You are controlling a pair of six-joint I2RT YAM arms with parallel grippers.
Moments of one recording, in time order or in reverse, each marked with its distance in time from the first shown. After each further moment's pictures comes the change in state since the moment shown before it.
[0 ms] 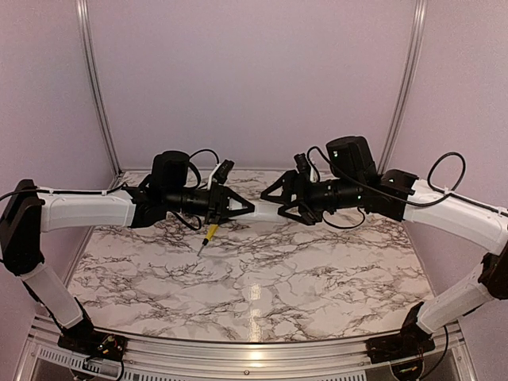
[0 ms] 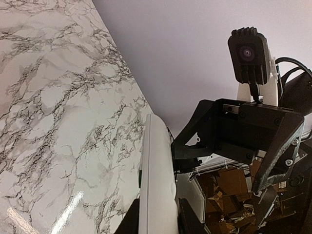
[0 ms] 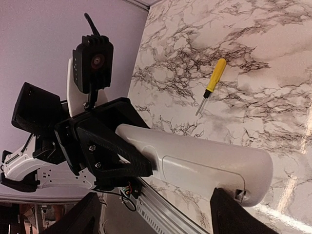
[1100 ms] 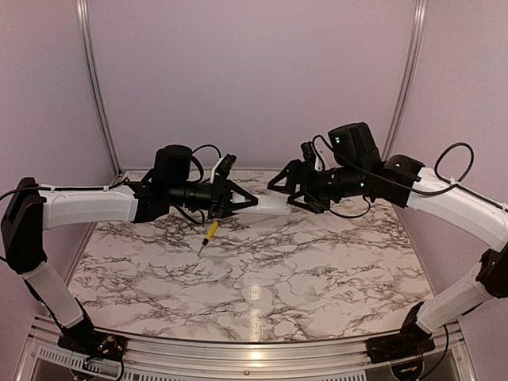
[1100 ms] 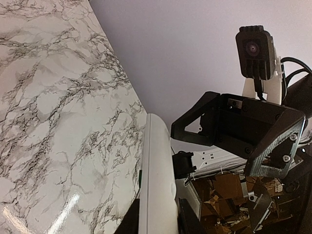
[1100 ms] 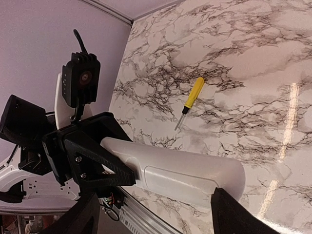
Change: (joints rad) left arm 0.001 0.023 0.060 -0.006 -0.008 -0.036; right arm -0.031 0.017 0.126 -0.152 0.089 -0.076
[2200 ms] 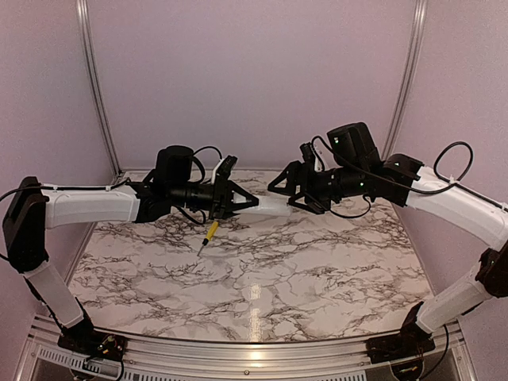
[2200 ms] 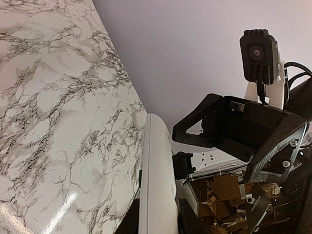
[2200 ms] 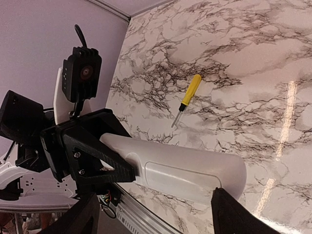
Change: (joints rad) left arm 0.002 0.014 0.005 0.002 0.001 -0.022; right arm -0.005 0.009 0.008 -0.026 -0.007 -0.018
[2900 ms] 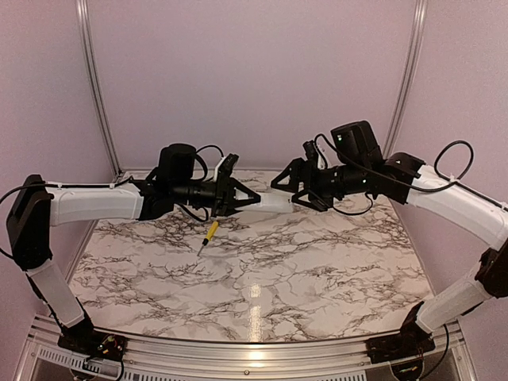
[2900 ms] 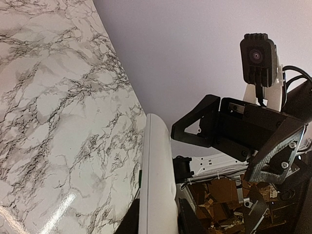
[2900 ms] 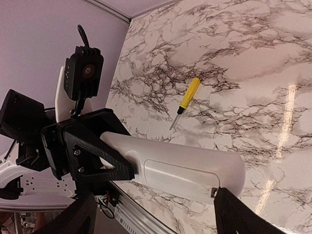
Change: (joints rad) left arm 0.003 0.028 0.024 0.016 -0.001 -0.025; right arm -0.028 0.006 0.000 0.008 -0.033 -0.026
